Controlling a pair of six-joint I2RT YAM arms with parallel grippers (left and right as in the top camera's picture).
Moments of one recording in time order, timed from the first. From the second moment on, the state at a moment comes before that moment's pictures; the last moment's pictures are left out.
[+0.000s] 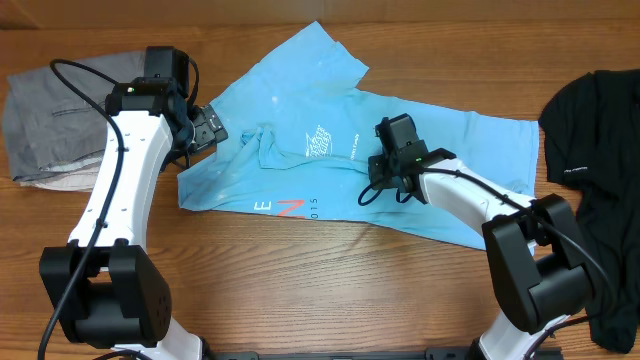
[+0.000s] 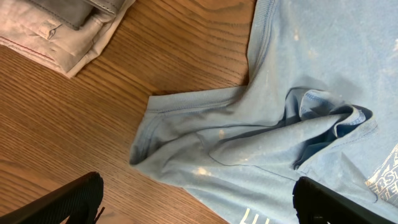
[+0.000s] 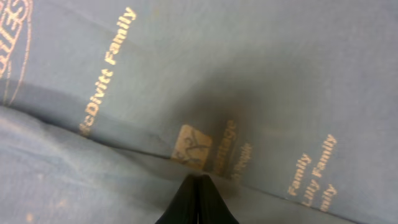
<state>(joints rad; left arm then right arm) 0.00 1.77 1.53 -1.07 -0.13 -0.55 0.40 1.86 1.06 -0.33 0.04 0.28</state>
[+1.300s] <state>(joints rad) 0.00 1.77 1.53 -1.07 -0.13 -0.55 0.40 1.95 1.19 -0.51 -0.23 0.17</state>
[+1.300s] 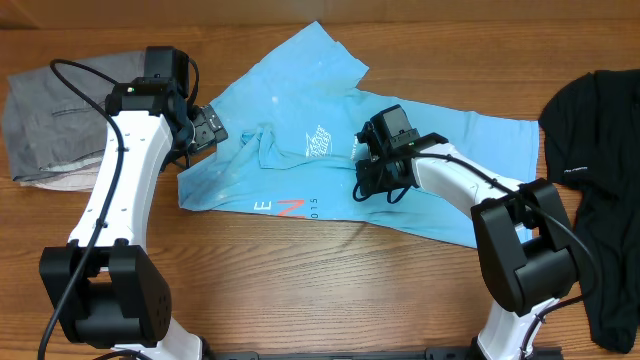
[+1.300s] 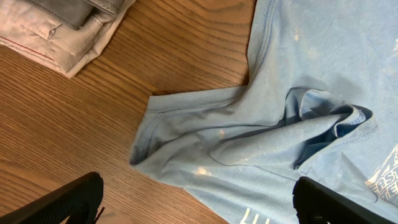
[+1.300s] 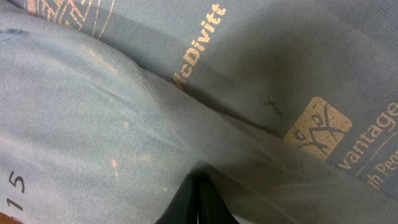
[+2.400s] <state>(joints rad) 0.00 1.77 1.53 -1.07 -0.13 -0.55 0.40 1.96 1.20 -0.37 0.03 0.17</state>
